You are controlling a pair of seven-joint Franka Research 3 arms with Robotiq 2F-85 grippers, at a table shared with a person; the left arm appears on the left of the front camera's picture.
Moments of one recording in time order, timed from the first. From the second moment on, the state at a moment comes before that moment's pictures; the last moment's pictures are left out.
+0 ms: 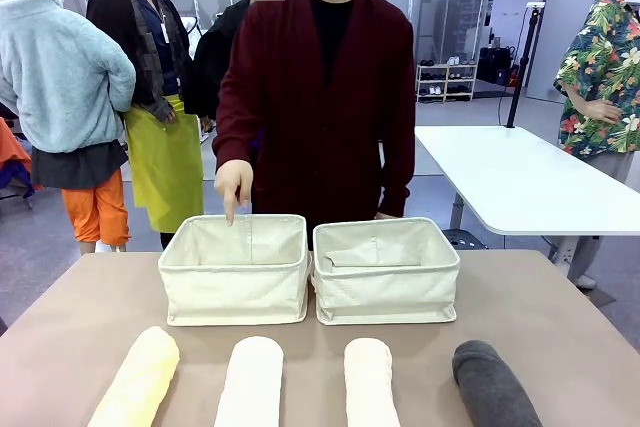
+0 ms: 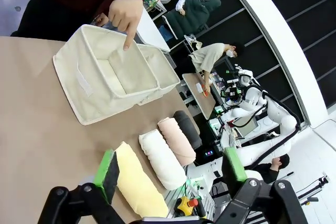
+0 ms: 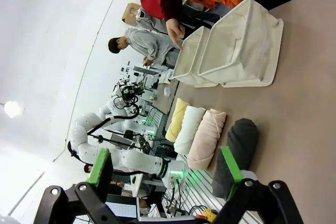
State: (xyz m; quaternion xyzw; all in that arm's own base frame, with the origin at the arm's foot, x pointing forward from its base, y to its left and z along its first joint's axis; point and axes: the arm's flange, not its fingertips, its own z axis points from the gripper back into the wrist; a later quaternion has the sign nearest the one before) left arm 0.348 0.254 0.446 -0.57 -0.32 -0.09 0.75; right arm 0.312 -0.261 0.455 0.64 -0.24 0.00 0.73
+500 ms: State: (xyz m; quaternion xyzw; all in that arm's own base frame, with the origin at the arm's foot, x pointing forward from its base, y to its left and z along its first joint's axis) left arm 0.350 0.139 0.470 -0.40 -0.26 -0.15 0.87; right arm 0.313 -0.260 0.454 0.64 -0.24 0.00 0.73
